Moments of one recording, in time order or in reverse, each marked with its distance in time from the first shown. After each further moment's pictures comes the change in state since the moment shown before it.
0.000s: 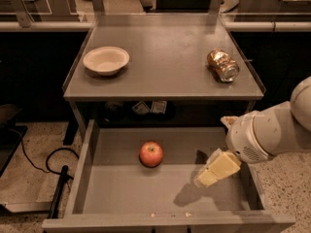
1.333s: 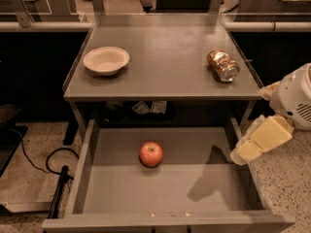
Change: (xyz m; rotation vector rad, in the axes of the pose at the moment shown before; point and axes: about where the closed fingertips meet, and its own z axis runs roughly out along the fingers) arm -0.016 -0.026 -0.112 0.030 0.099 0.045
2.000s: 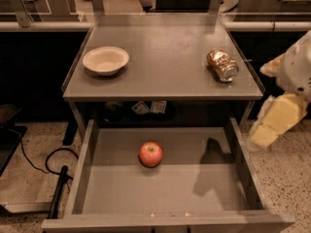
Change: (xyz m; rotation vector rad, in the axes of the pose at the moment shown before) arm -0.017 -0.018 -0.036 0.032 0.126 -0.196
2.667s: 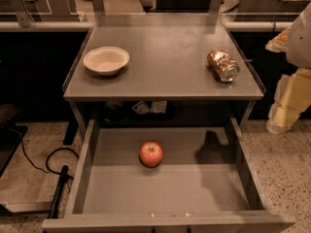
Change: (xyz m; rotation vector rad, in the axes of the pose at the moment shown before) arm -0.003 -0.023 -0.031 0.038 0.116 -0.147
